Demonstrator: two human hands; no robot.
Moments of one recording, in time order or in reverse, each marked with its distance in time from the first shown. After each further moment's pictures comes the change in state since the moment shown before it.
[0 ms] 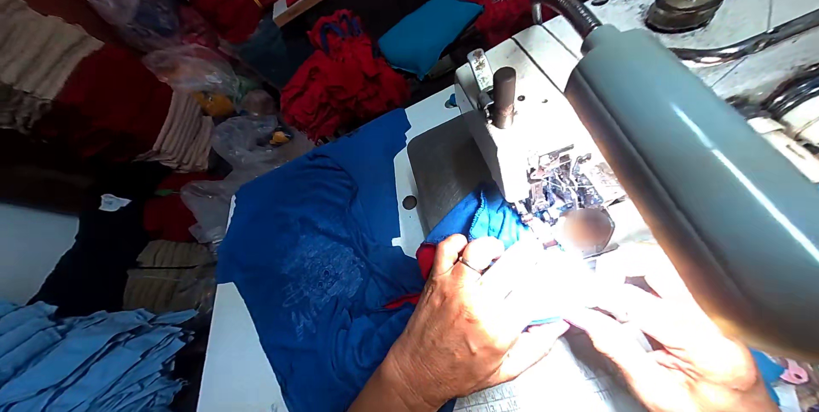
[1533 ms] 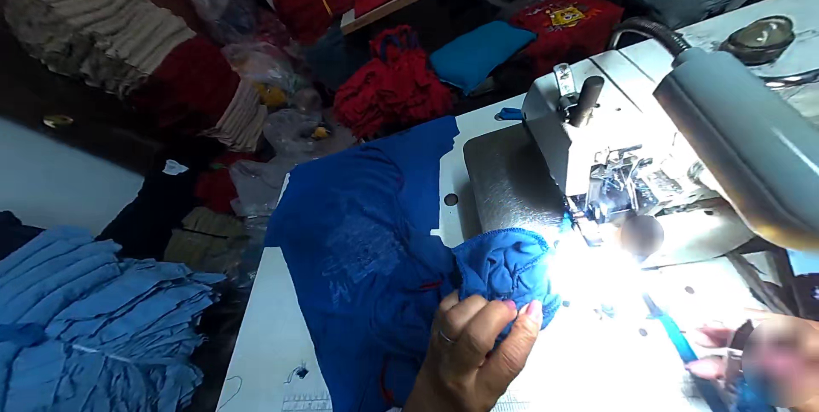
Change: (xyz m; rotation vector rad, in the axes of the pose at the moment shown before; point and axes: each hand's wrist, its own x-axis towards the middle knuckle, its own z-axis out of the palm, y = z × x) left_hand -0.062 0.026 0.010 0.191 0.590 -0.126; right_hand -0.025 -0.022 -0.066 0.129 -0.179 0.195
